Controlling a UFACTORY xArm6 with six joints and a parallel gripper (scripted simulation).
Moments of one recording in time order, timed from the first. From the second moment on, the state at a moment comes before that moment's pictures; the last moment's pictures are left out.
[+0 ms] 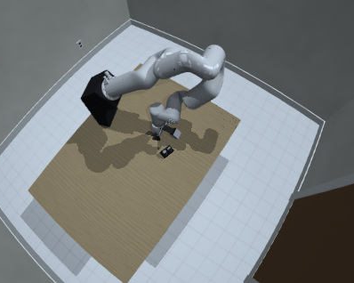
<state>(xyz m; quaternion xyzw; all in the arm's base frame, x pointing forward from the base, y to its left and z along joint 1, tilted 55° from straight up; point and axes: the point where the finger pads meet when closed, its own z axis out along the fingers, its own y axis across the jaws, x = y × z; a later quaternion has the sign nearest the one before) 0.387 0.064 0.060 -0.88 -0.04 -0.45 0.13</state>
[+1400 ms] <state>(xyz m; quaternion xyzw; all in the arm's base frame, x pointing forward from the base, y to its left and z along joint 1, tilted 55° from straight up) 0.394 0.119 0.096 -0.85 0.24 -0.38 0.26</state>
